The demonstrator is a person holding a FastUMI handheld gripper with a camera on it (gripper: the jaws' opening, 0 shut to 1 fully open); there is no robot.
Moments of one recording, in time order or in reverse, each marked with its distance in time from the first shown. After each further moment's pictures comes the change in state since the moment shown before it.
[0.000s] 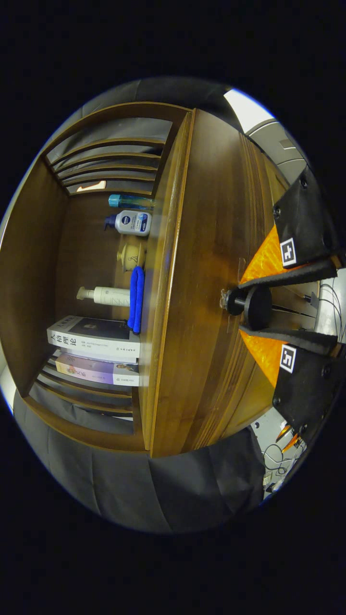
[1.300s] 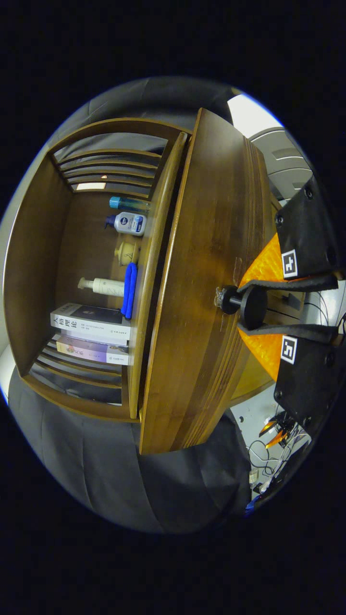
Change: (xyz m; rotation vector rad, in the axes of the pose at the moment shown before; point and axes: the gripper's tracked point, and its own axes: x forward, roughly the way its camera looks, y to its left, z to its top) arm -0.075 0.011 -0.029 -0.043 0.056 0.041
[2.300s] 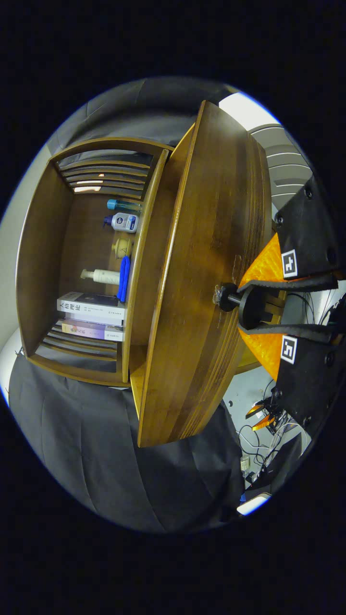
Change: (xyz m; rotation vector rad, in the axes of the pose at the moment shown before) arm -0.081 0.027 -0.038 -0.022 0.017 0.054
